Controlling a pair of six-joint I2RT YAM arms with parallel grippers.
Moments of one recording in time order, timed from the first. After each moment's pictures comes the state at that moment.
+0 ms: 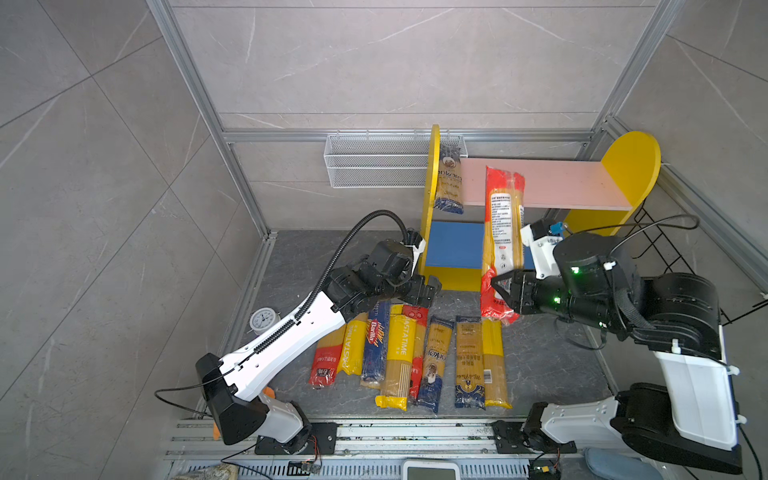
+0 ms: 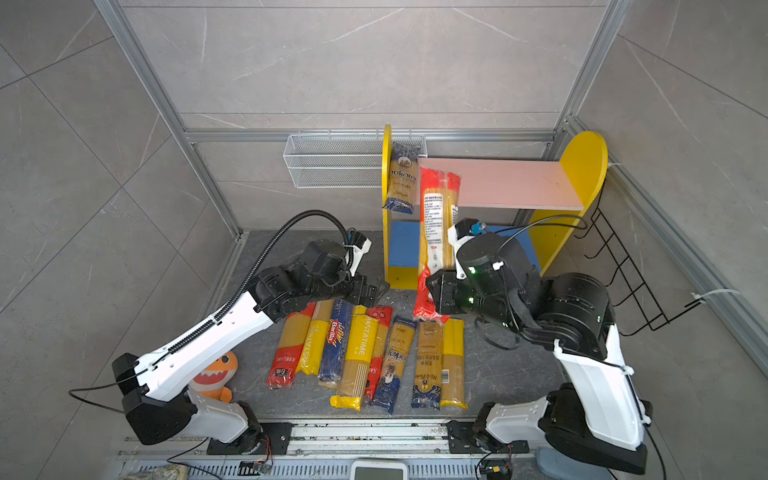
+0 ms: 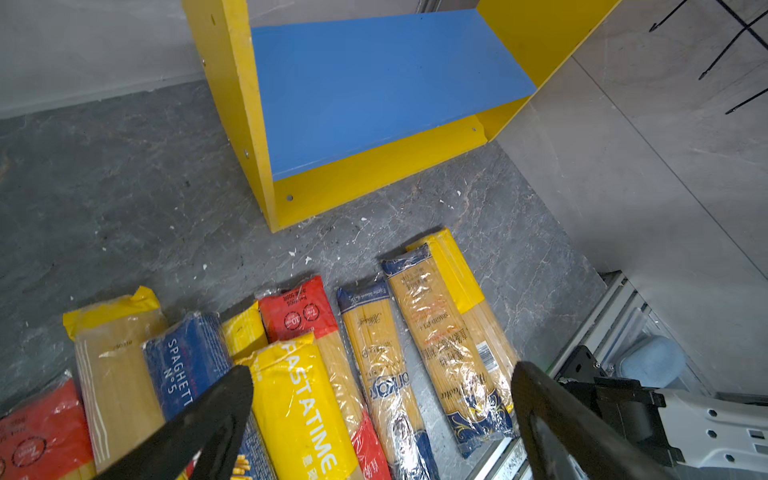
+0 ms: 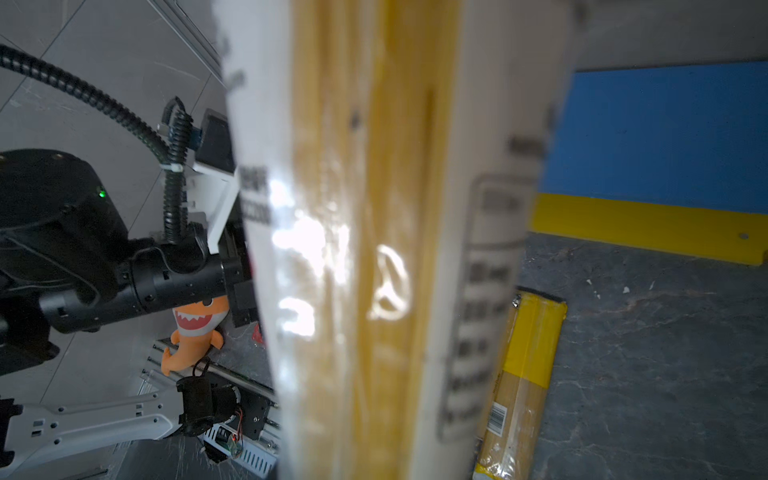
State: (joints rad) left arm -0.89 1.47 1.61 -0.77 0.02 -0.34; right arm 0.90 1.36 2.31 -1.59 0.31 0.63
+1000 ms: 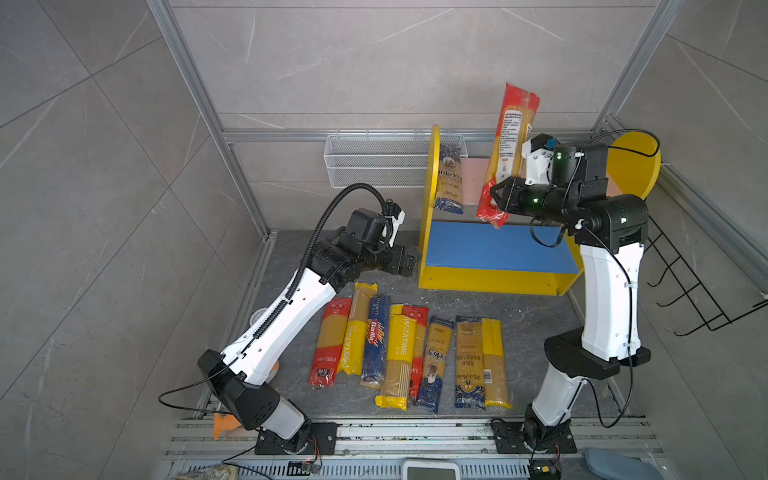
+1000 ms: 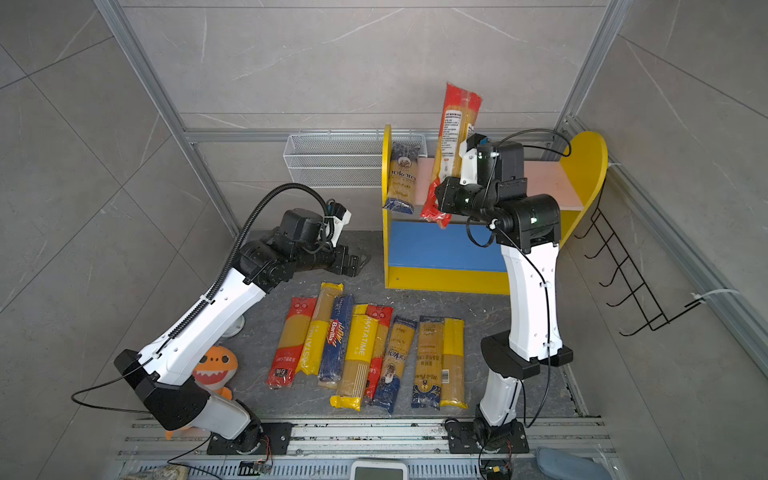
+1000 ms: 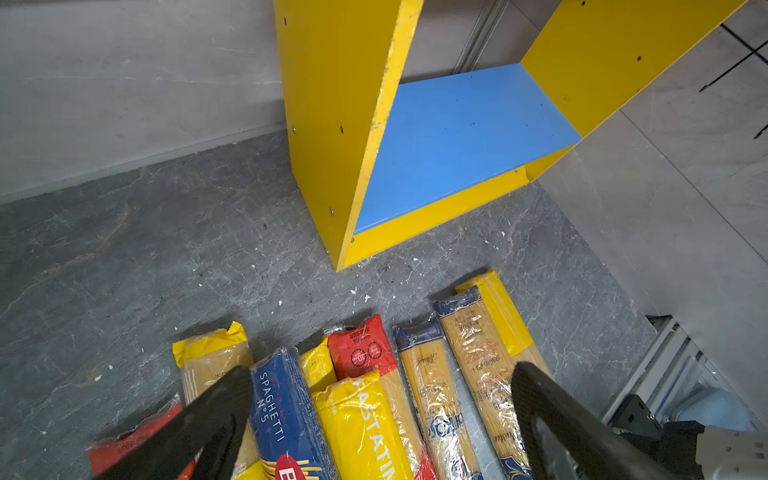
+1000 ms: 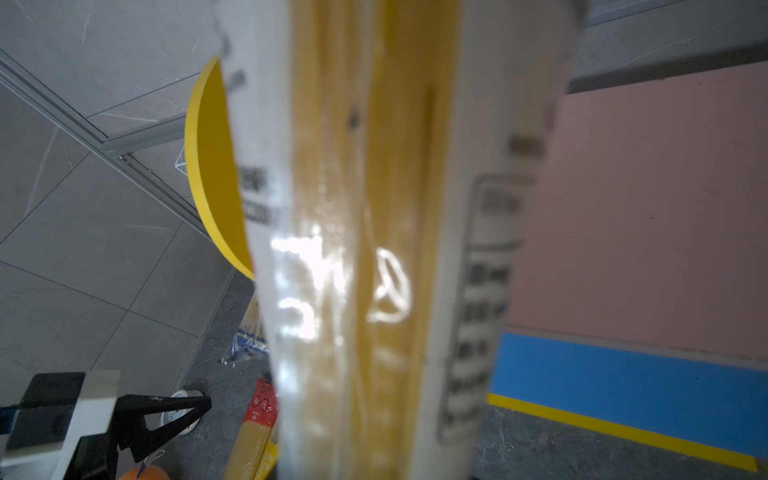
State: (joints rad) left arm -0.68 1.54 1.78 -0.85 0.09 -0.21; right arm 0.28 1.86 2.78 -1.35 -0.08 0.32
